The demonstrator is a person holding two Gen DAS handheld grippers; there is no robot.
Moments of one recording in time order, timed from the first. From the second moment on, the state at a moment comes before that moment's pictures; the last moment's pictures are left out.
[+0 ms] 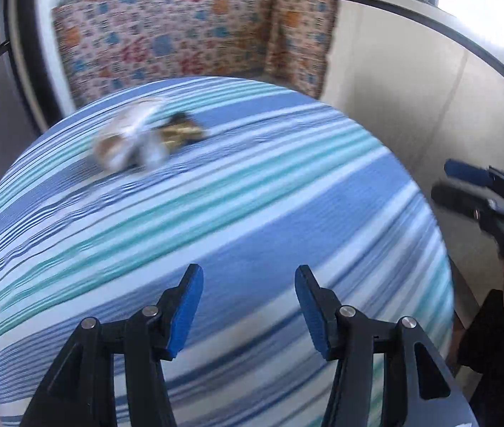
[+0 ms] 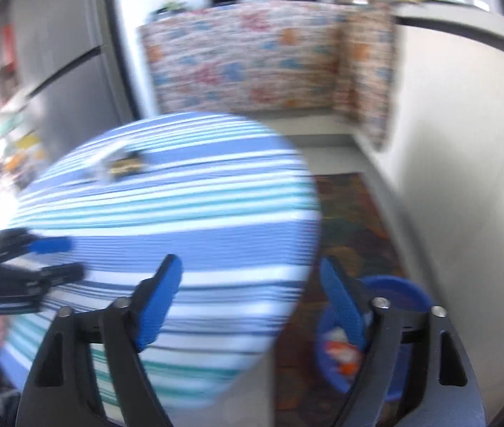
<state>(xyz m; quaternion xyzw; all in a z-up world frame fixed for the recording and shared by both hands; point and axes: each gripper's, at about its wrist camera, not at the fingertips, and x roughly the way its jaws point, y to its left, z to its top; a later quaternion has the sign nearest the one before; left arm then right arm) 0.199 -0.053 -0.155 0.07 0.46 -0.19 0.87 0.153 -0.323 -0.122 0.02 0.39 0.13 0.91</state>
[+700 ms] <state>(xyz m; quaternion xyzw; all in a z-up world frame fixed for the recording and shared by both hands) 0.350 0.019 -0.184 0.10 0.44 -0.18 0.87 0.191 -0.169 -0.175 -0.06 0.45 0.19 0.87</state>
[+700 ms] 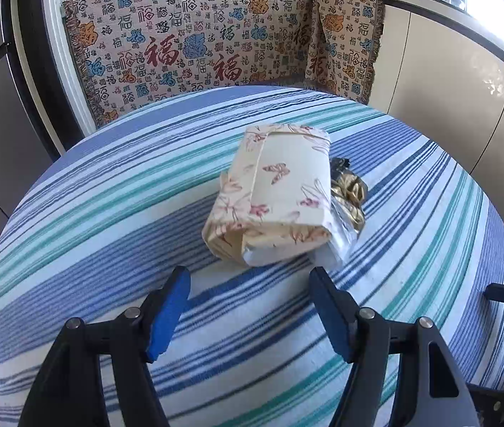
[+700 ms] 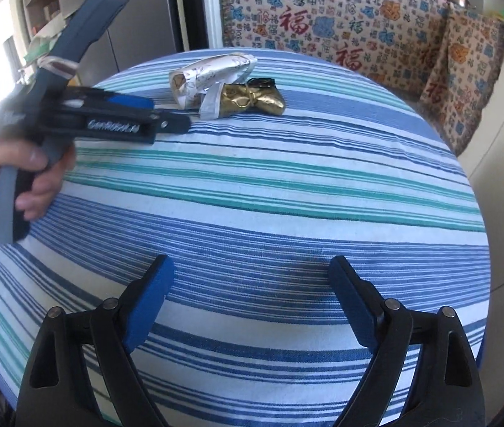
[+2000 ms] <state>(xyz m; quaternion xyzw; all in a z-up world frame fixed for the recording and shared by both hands) 0.246 0.110 -0.178 0.05 0.45 -0.12 0.88 0.331 -0.175 -0.172 0.22 0.51 0.12 0.82</state>
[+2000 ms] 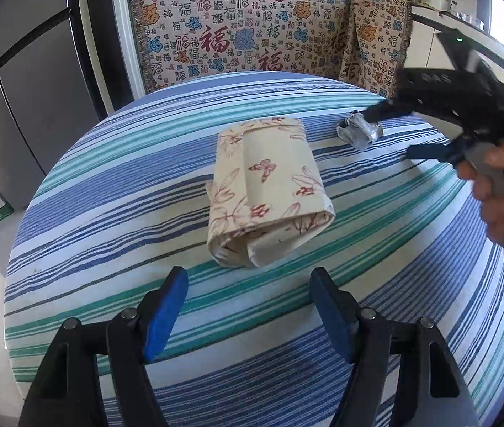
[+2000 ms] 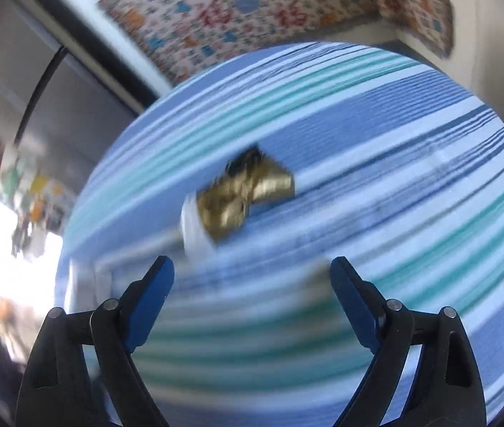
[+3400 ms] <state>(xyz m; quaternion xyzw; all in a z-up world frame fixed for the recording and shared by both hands) 0.272 0.071 -0.174 -0.01 0.46 -0.13 0.88 0.313 -0.164 -0.156 -0.04 0.53 0.26 0.81</state>
